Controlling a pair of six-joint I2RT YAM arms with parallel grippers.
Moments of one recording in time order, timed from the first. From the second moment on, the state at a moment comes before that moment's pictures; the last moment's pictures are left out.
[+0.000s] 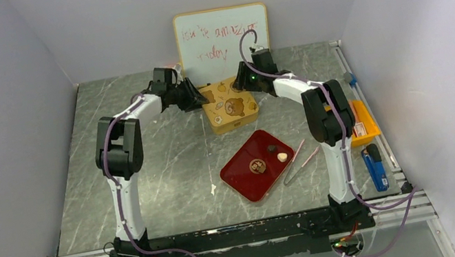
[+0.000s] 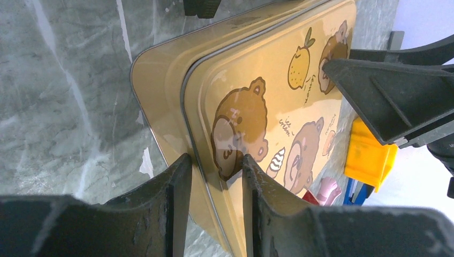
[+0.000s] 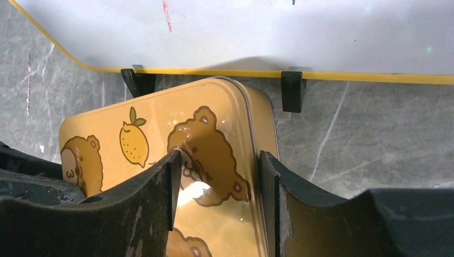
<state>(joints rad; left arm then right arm) -0.29 2.21 1.62 -0.22 0.50 -0.68 0.31 2.17 1.55 -0.06 -0.17 0.48</state>
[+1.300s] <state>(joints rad) -0.29 2.16 1.55 -0.15 0.46 -0.66 0.33 2.21 1.70 -0.24 -0.11 0.50</state>
